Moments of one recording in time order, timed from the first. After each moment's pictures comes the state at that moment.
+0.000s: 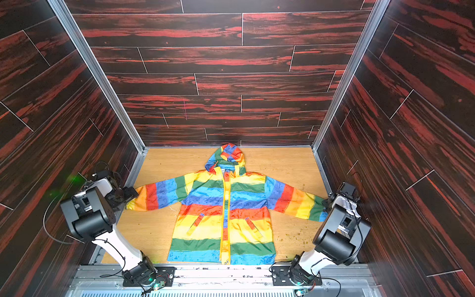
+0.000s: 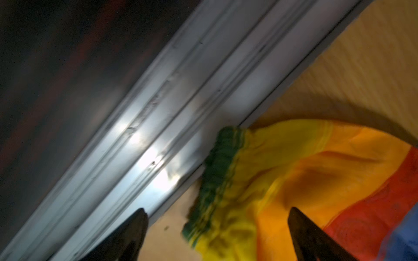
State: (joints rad) left arm 0.58 1.83 1.22 -0.68 -0.02 -0.24; right arm -0.59 1.56 0.89 -0.45 0.13 0.61
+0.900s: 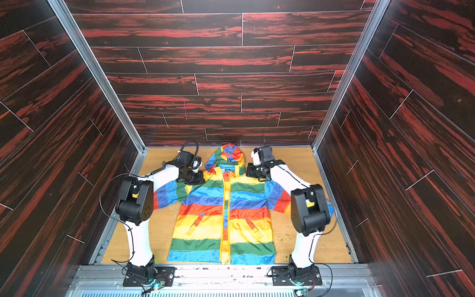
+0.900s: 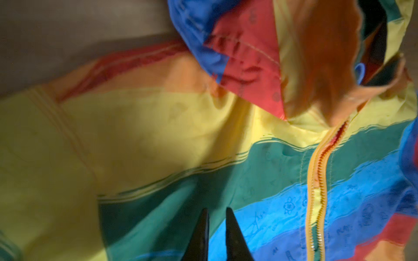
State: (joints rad) left arm -0.24 2.06 1.49 -0.55 0.37 -0.24; right arm 0.34 1.91 1.44 -0.48 -0.35 0.36
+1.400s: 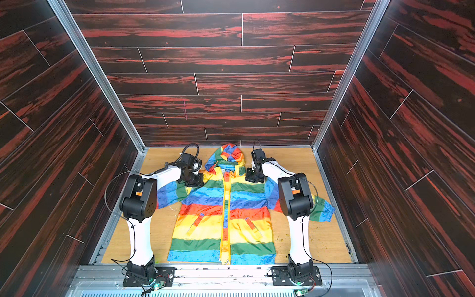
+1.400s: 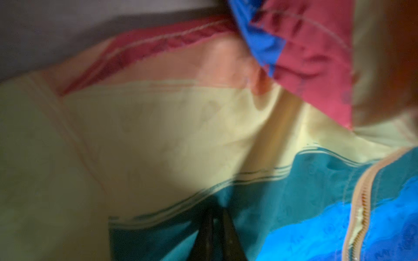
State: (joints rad) left arm -0.23 2.14 1.51 -0.54 0.31 -0.23; right arm 0.32 2.18 1.63 -0.65 -0.19 0.44
